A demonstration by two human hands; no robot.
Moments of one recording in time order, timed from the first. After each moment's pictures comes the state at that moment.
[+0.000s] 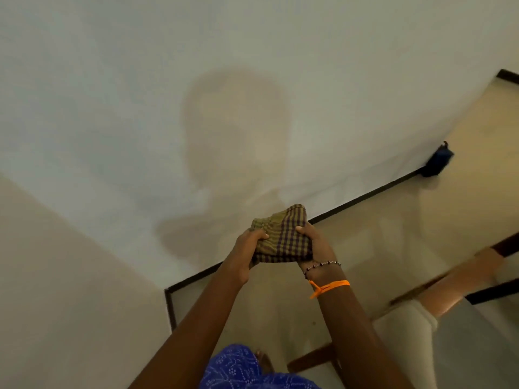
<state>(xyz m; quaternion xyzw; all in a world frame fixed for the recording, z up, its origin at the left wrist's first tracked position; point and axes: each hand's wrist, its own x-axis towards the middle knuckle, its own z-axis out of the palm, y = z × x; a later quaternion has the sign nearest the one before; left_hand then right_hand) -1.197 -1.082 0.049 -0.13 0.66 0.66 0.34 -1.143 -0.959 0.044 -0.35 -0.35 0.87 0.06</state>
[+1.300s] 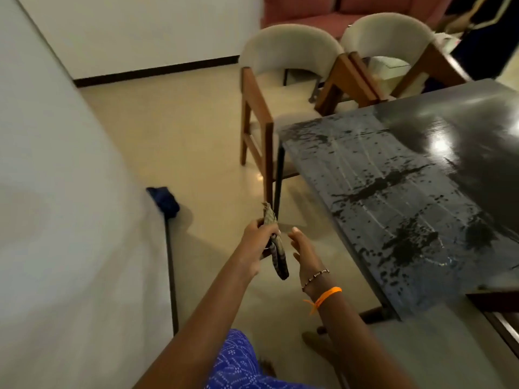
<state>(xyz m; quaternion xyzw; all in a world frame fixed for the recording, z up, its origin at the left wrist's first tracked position) -1.235 -0.278 0.066 0.38 0.58 0.25 0.68 -1.134 -0.320 0.007 -0.64 -0.18 0.55 0.51</state>
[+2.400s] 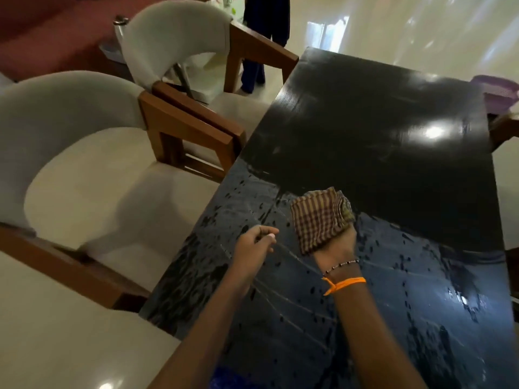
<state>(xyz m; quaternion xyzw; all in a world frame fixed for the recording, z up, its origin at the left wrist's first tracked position) -0.868 0.084 0.036 0.69 0.33 -0.03 0.65 -0.776 -0.038 0.033 -0.31 0.16 0.28 0.89</state>
